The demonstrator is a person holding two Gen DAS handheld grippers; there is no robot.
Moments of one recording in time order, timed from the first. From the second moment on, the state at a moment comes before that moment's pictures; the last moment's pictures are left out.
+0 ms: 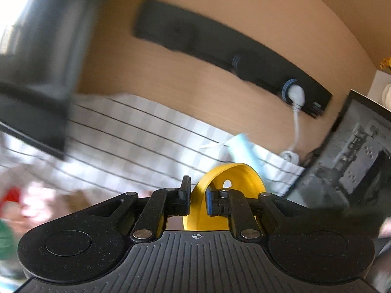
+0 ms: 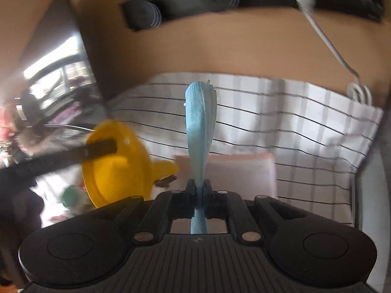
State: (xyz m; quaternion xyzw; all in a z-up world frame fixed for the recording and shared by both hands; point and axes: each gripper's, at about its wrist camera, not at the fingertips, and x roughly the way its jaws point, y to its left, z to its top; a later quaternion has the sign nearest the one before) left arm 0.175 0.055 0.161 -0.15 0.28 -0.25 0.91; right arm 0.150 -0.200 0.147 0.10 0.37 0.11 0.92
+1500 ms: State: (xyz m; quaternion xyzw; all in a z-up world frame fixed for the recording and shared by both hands) left arm 0.015 0.404 0.072 -0.25 0.31 0.07 0.92; right arm 0.121 0.058 0.154 -0.01 0.36 0.19 0.91
